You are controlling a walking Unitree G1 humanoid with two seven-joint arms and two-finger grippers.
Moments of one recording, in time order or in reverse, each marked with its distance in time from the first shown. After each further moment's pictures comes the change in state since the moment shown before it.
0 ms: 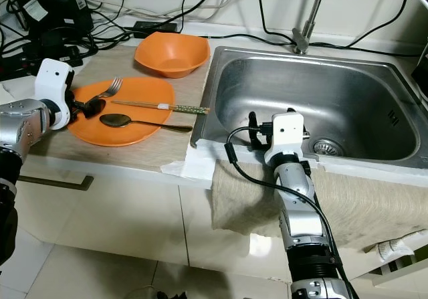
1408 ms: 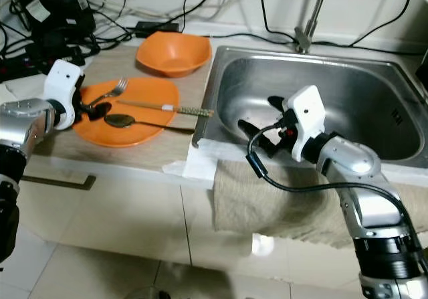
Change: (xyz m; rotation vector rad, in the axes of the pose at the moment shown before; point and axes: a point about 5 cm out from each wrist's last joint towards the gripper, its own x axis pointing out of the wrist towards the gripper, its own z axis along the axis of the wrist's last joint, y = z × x) left arm 0.004 -0.006 0.001 0.120 0.009 -0.038; right arm -0.013 -0.030 0.074 -0.038 0.075 0.723
